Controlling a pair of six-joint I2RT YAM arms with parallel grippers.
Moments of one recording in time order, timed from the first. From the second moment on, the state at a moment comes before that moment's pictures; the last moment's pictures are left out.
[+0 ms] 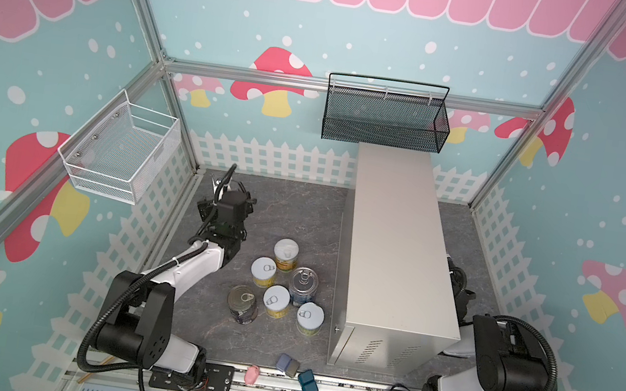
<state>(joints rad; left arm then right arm) -0.16 1.44 0.92 0.19 -0.67 -0.25 -0.02 1.52 0.20 1.22 0.05 -0.16</state>
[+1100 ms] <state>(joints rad) -0.49 1.01 0.92 -1.11 -0.13 -0.84 -0.03 1.19 1.23 -0.20 0.29 -0.02</state>
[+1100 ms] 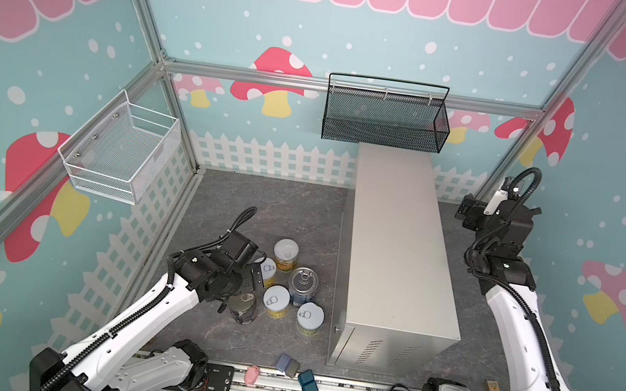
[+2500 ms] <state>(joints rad) -0.59 1.05 0.81 -1.13 -0.23 -0.96 0.03 1.06 1.29 -0.24 -0.34 -0.10</state>
